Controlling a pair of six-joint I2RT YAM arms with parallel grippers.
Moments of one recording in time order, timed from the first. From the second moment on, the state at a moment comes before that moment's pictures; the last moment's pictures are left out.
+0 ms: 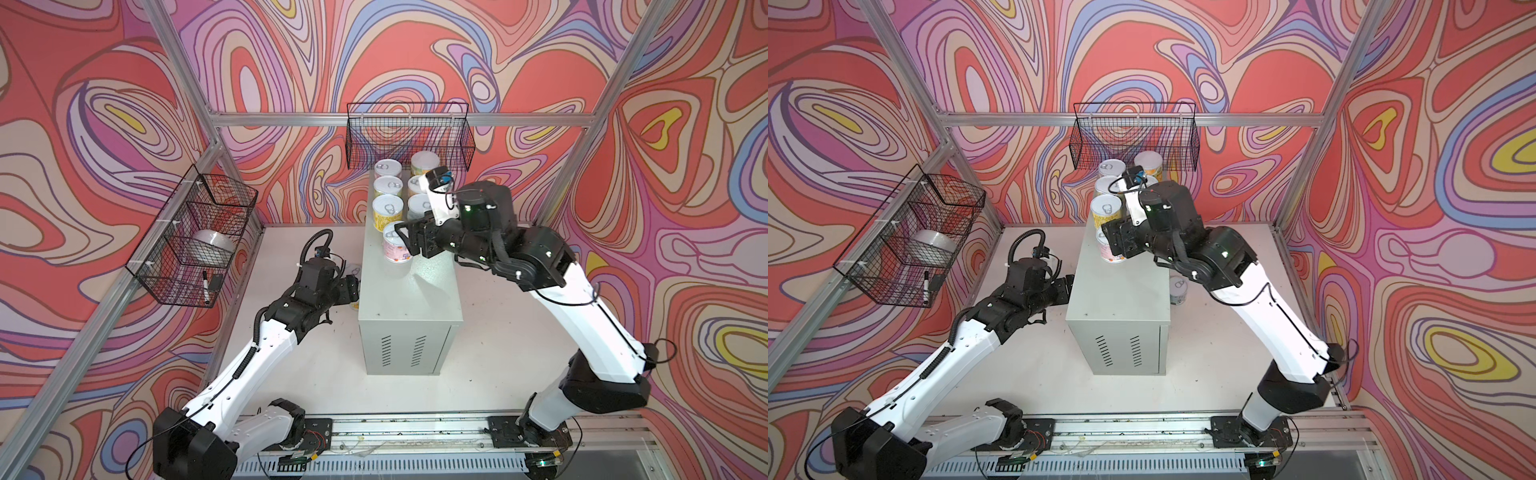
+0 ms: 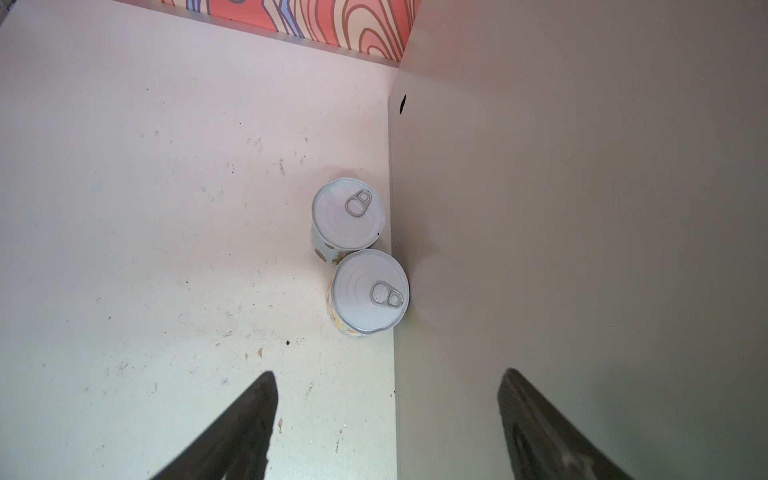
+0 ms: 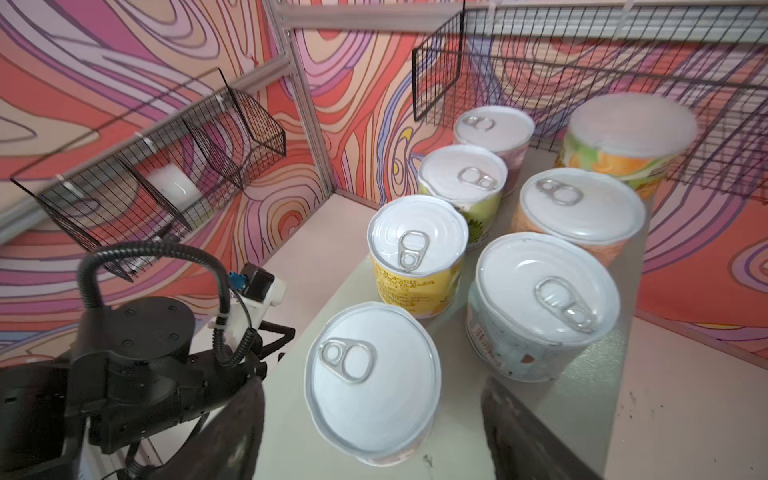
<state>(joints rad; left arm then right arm) -0.40 1.12 0.97 -0.51 -0.11 -0.47 0.85 1.58 2.19 -0.96 0.17 0.23</state>
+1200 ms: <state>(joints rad) -0.34 0.98 1.13 -0.62 -0.17 -0.42 0.85 1.43 1.77 -0.76 0.11 0.27</state>
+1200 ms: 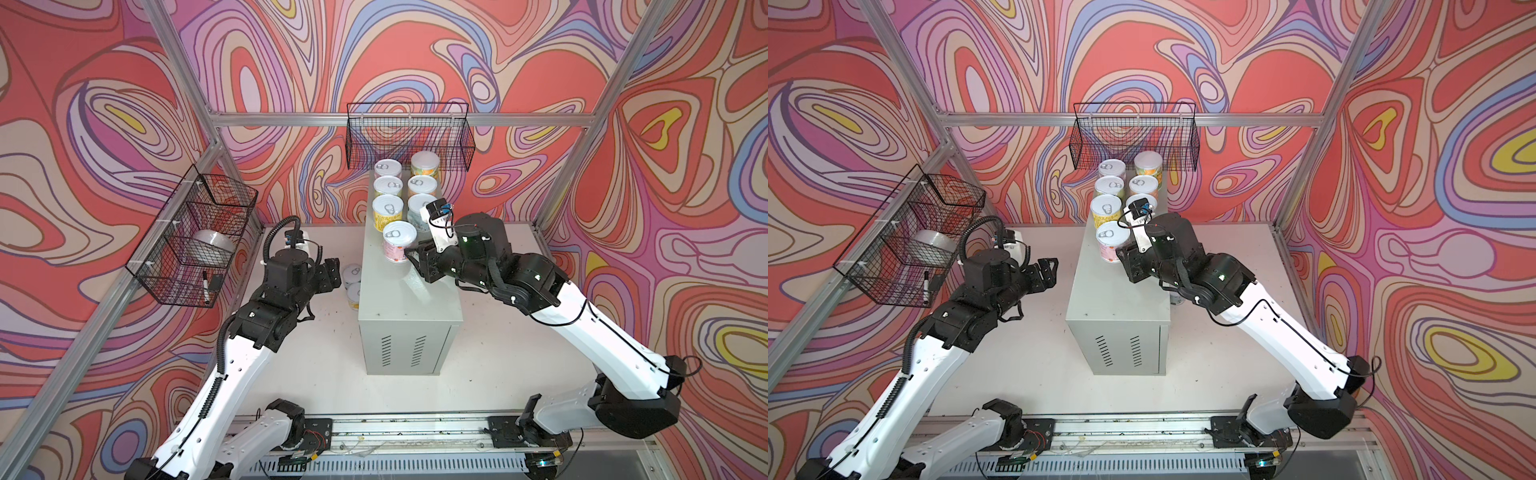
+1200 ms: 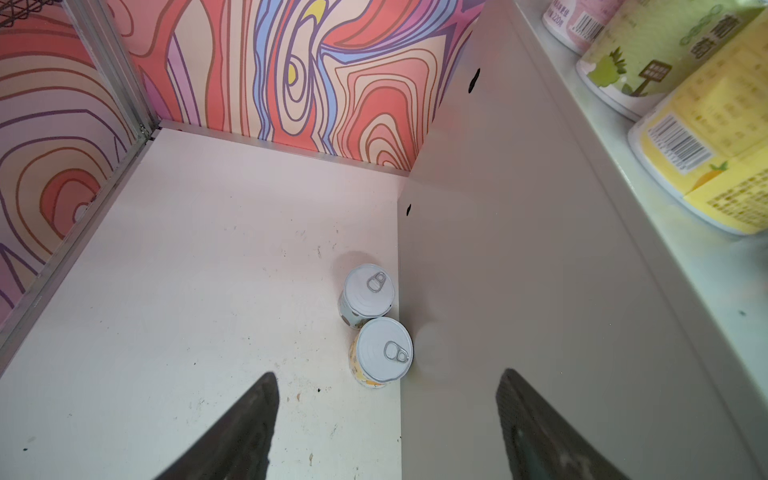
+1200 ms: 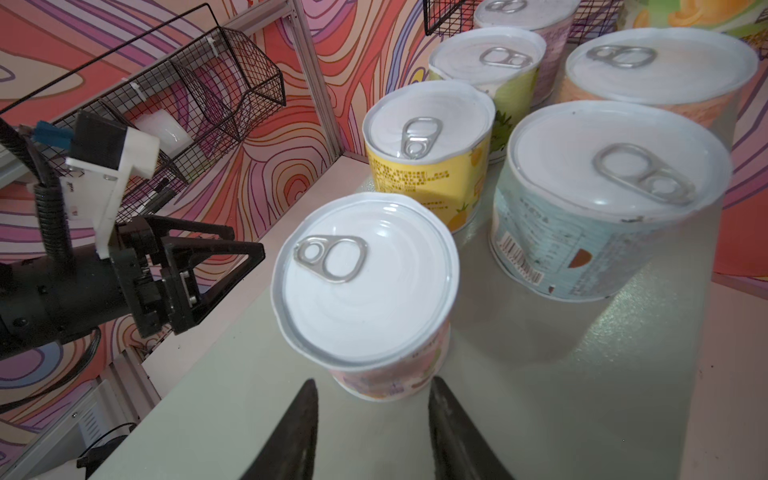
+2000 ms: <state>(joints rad) -0.34 1.00 1.10 -0.61 -0.15 -0.42 0.85 1.53 1.82 -0.74 0.06 0.26</state>
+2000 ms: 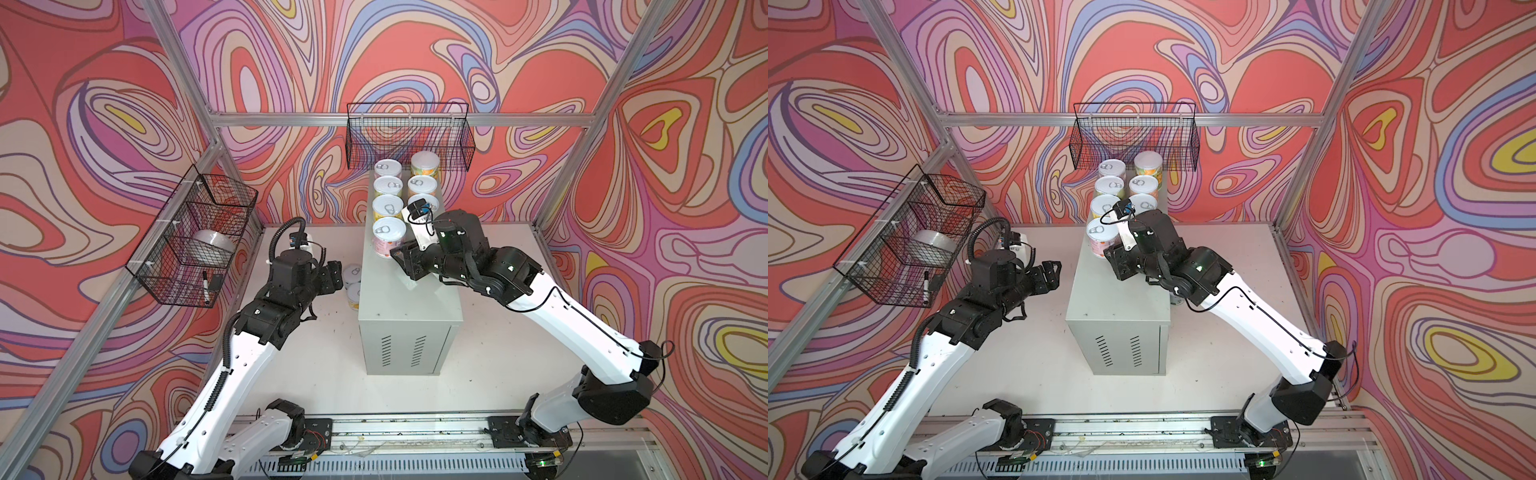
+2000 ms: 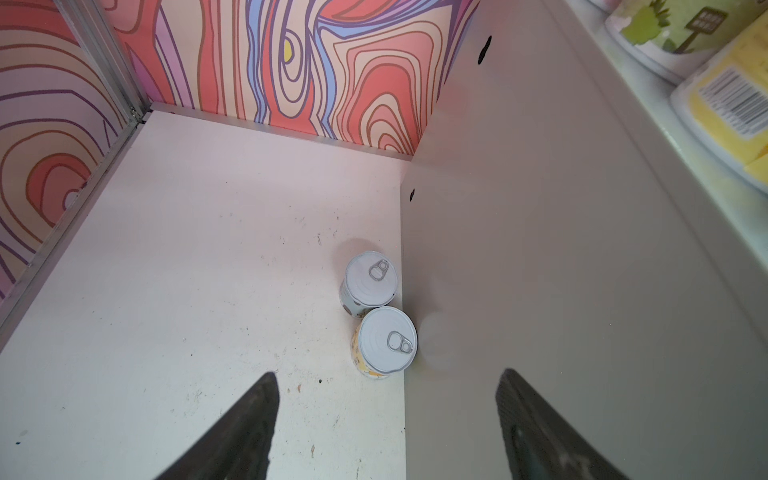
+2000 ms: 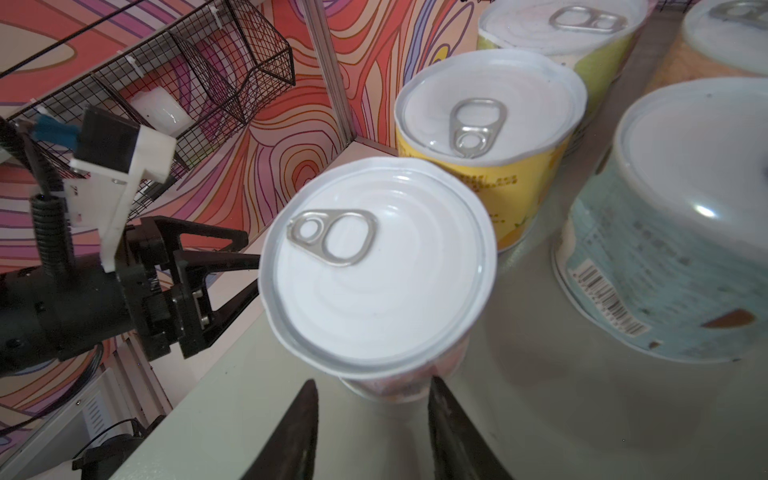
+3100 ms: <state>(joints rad) -0.33 1.02 0.92 -0.56 -0.13 -0.47 0.52 1.07 1.52 -0.70 0.21 0.35</state>
